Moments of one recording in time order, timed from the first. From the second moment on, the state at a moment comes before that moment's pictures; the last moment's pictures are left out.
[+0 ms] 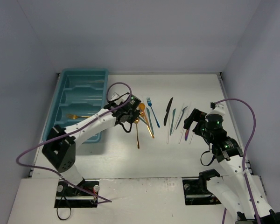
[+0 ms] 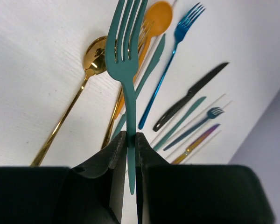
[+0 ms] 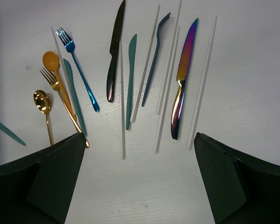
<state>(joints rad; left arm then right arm) -0.75 1.68 1.34 -0.63 -0.32 -1.54 0.25 0.70 0.70 -0.56 0.17 0.52</state>
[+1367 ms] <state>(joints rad) 0.12 1.52 1.06 -0.55 -0.19 -1.30 0.25 0.82 0.70 -0.56 0.17 0.52</state>
